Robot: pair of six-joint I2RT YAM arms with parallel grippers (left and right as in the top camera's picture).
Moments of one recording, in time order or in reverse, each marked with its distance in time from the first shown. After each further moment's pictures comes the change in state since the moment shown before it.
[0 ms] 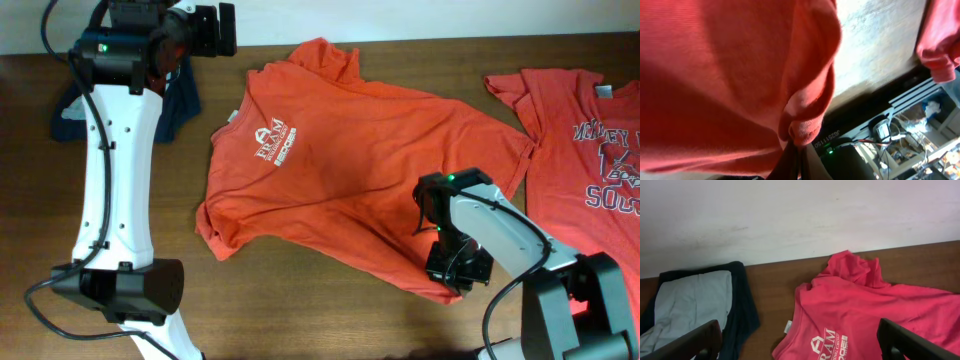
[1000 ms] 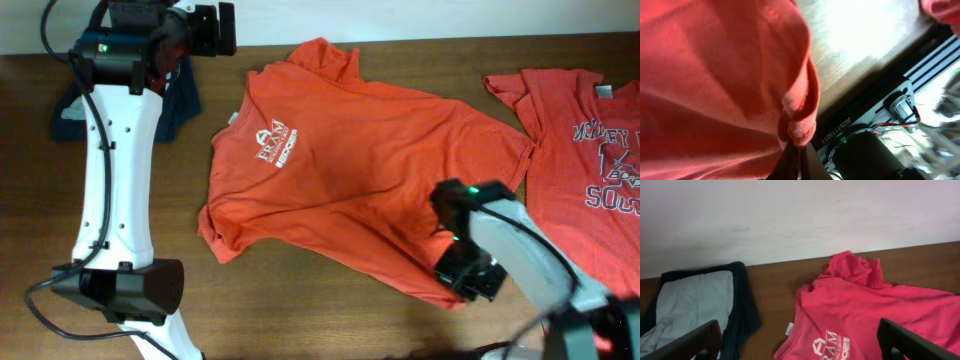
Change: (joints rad) left arm 0.000 0.000 0.000 0.000 -0.009 0.000; right arm -0.066 -0.147 -0.067 0.002 -0.034 0.197
